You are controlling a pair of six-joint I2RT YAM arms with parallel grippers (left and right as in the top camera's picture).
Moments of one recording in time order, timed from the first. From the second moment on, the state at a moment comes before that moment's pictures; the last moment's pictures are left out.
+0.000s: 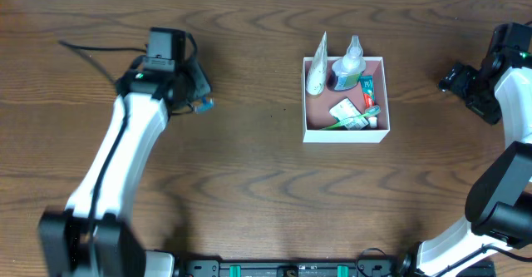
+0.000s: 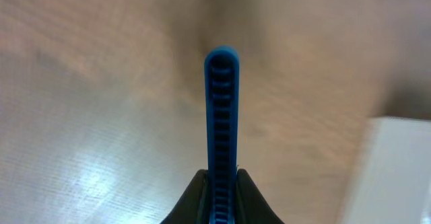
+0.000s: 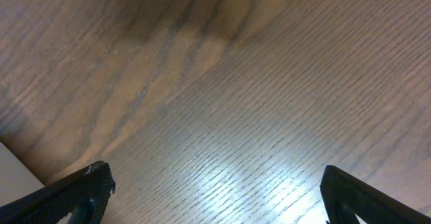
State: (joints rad) left arm -0.13 1.56 1.26 -0.71 0.06 -0.56; right arm -0.34 1.86 1.47 -0.89 0.08 0.38
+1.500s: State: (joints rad) left arm -0.75 1.86 1.28 0.00 0.06 -0.30; right arm -0.34 1.86 1.47 -0.89 0.08 0.38
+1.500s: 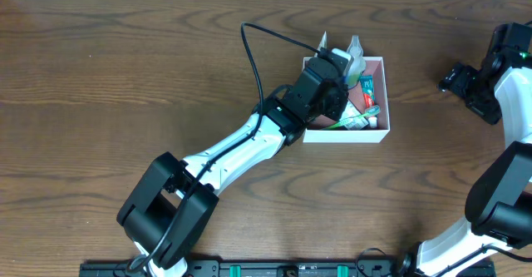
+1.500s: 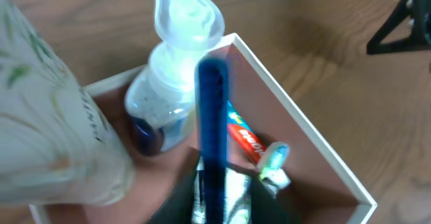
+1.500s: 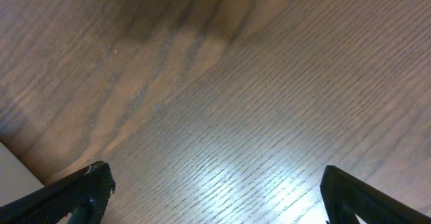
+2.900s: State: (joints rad) left arm -0.75 0.95 1.29 -0.96 -0.24 -0.19; right arm -0.34 1.86 1.46 -0.89 0.08 0.38
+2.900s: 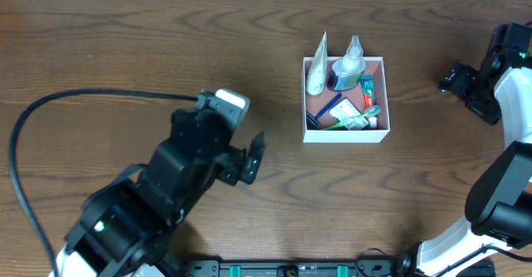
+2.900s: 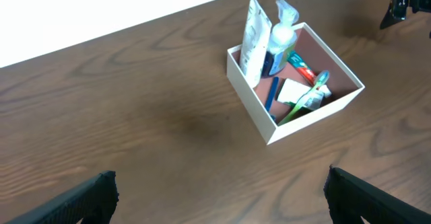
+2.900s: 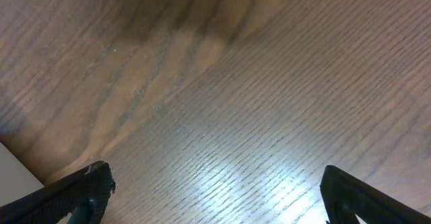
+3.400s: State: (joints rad) left arm -0.75 0.95 1.29 -1.09 -0.24 -0.19; right arm -0.34 1.86 1.46 -0.89 0.08 0.38
